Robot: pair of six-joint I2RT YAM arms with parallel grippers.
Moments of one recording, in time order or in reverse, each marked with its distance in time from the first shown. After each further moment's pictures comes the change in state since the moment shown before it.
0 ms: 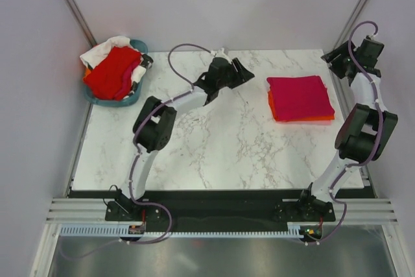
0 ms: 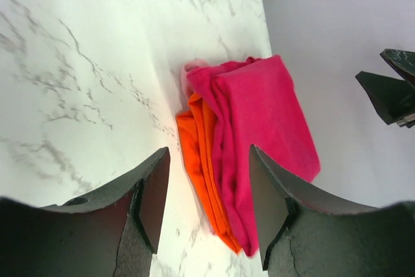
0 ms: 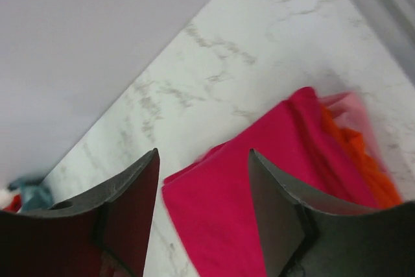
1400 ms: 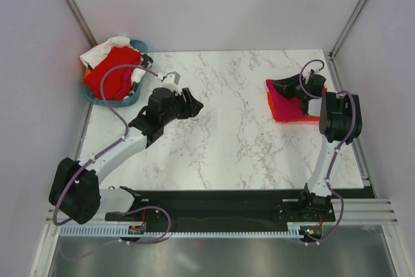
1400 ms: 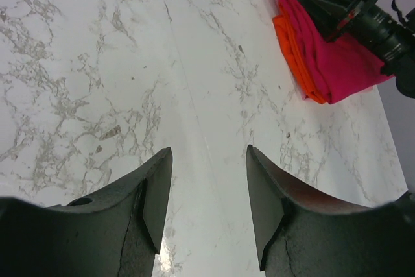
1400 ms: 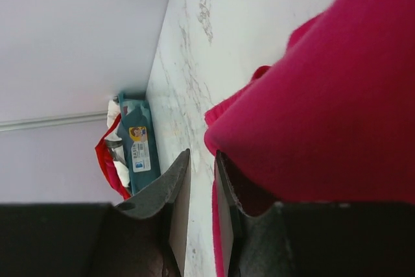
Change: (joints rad) left arm 0.127 -1.072 -0.994 -0.157 -0.079 0.378; right arm 0.245 0.245 -0.488 0.941 -0.314 0.551
